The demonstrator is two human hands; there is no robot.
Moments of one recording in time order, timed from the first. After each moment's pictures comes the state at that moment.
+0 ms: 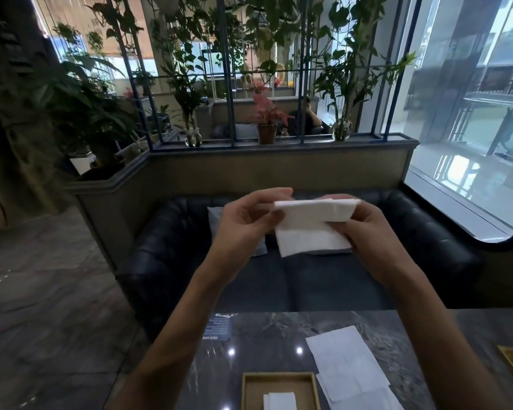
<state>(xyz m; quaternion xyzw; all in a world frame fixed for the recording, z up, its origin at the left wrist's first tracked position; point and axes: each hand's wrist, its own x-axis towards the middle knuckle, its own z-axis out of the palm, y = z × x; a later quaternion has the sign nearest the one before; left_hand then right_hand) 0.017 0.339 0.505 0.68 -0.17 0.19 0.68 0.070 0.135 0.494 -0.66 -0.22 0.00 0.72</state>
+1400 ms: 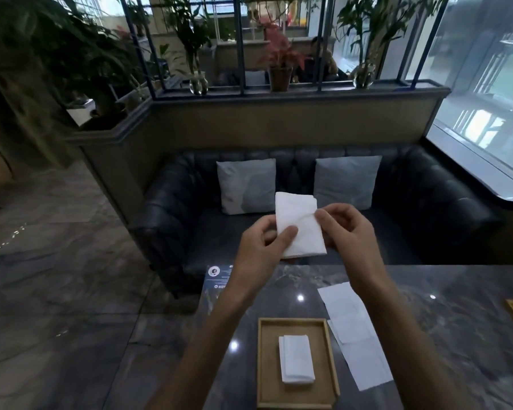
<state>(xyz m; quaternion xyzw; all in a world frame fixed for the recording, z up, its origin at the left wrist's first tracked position) -0.015 0.358 0.403 0.71 0.04 0.09 0.69 0.035 0.204 0.401 -0.70 -0.06 -0.01 0.72</state>
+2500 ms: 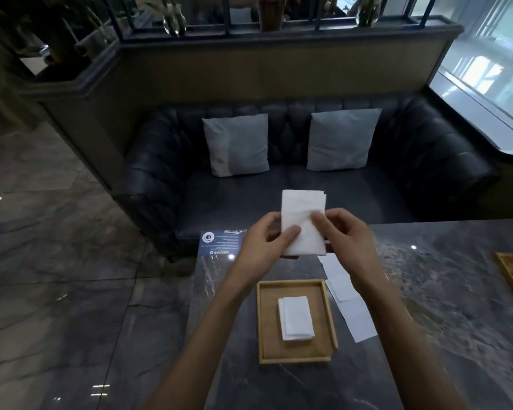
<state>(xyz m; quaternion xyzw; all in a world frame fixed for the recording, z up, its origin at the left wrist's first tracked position) -0.001 0.376 0.327 0.70 0.06 -0.02 0.71 0.034 0.211 0.327 -0.74 -0.01 0.05 0.67</state>
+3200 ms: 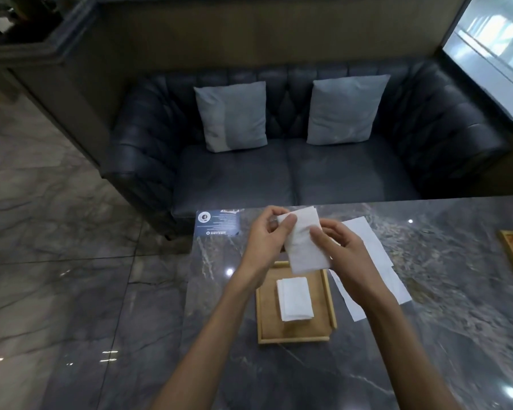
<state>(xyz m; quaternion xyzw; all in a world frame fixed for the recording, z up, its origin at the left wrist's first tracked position) 0.020 0.363 0.271 0.66 0.15 -0.03 0.74 0.027 0.203 0.265 -0.71 0.04 0.14 0.69</state>
